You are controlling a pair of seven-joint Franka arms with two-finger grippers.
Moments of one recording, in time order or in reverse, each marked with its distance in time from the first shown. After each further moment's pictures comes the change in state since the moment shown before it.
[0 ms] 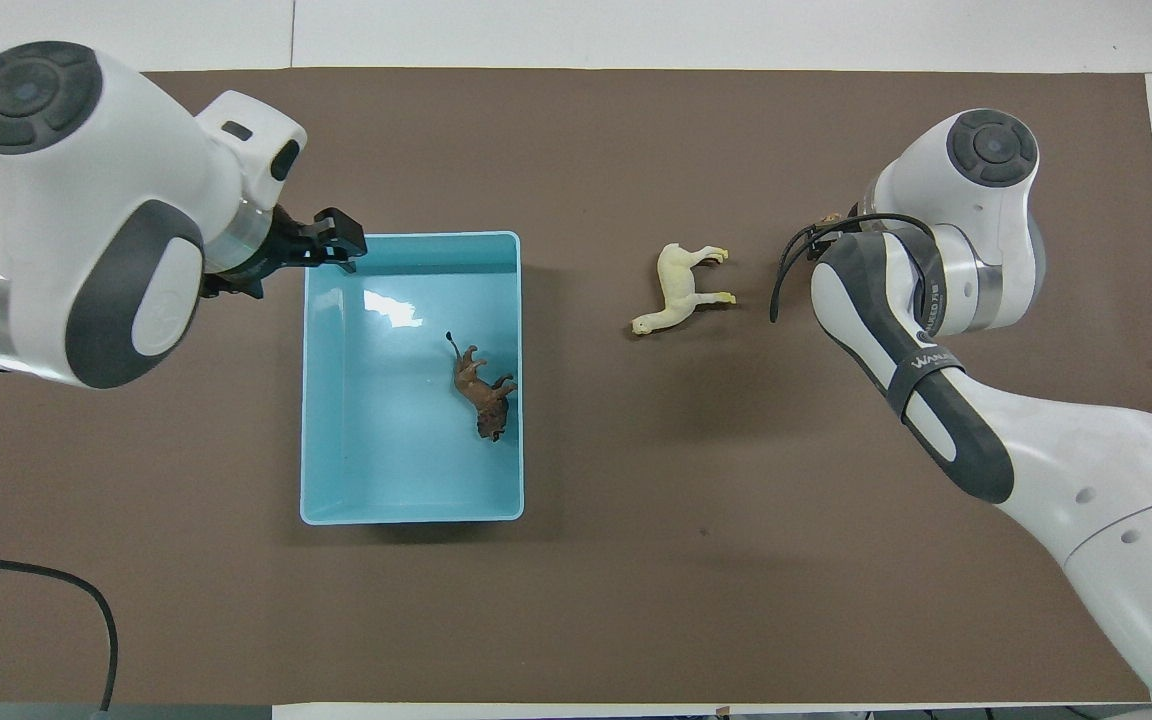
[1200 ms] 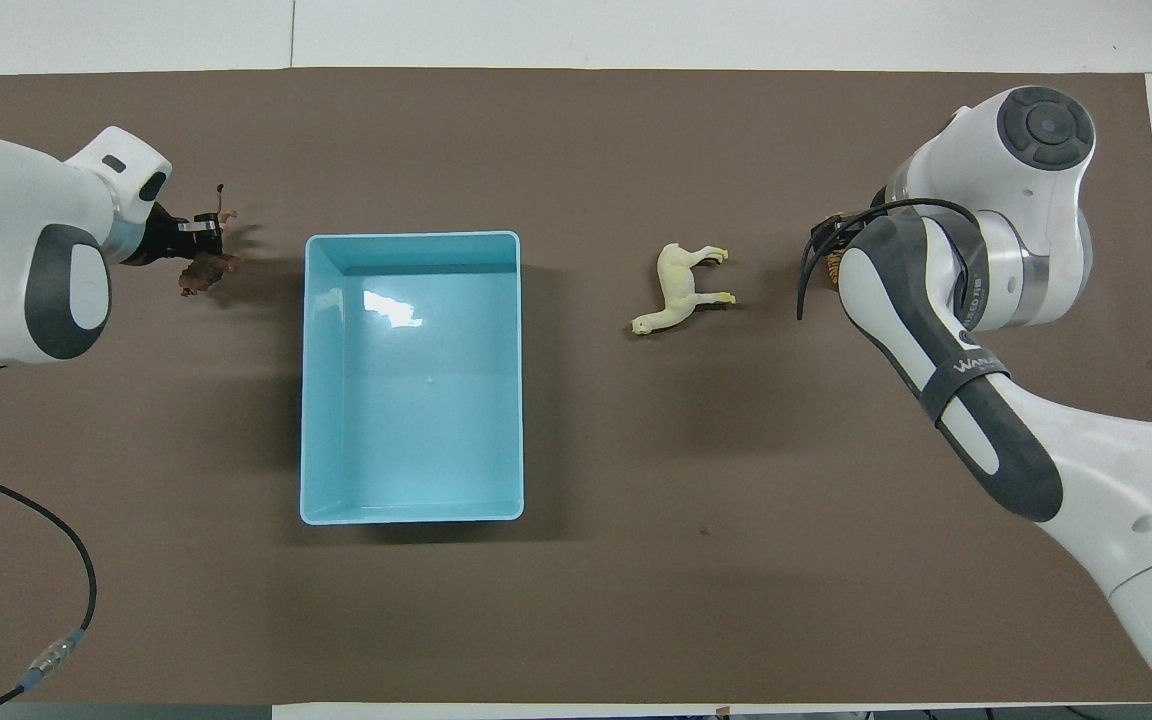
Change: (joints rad) left arm 0.271 0.211 -0.024 -0.091 0.006 0.419 0.306; right arm -0.019 -0.066 -0.001 0.003 0.019 -0.058 -0.110
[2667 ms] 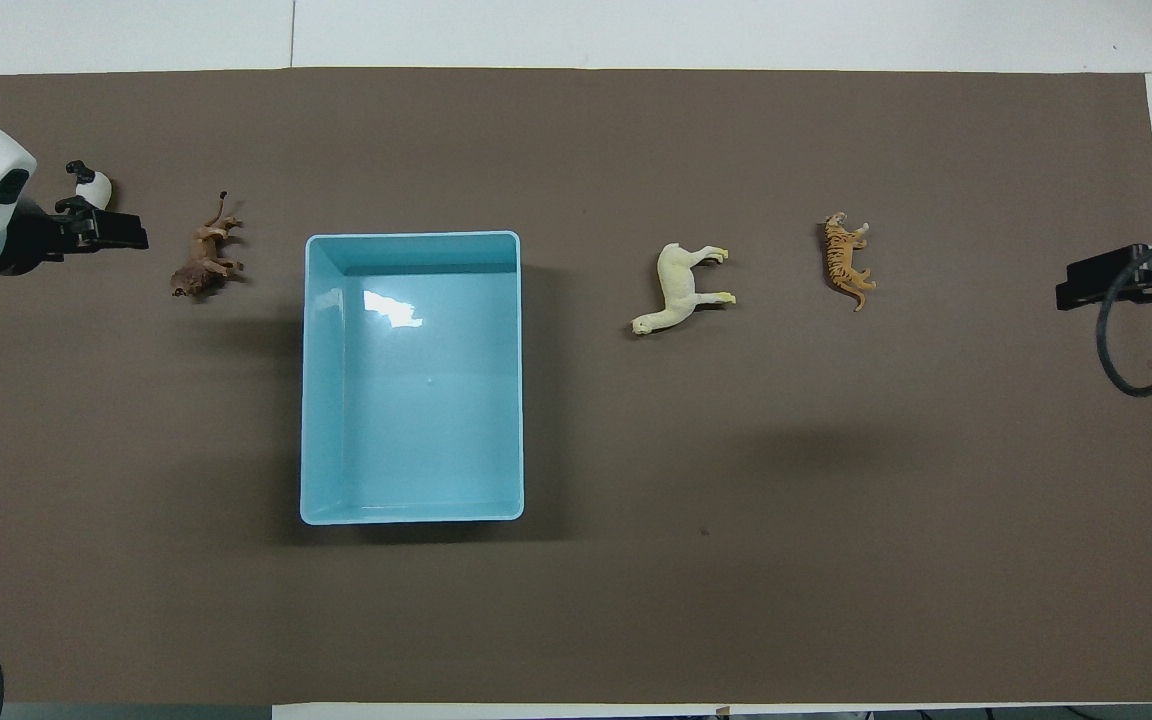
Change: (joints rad) left arm 0.057 -0.168 0.018 -0.119 -0.070 0.047 0.158; right arm -0.129 -0.456 -0.001 0.004 0.010 -0.516 0.026
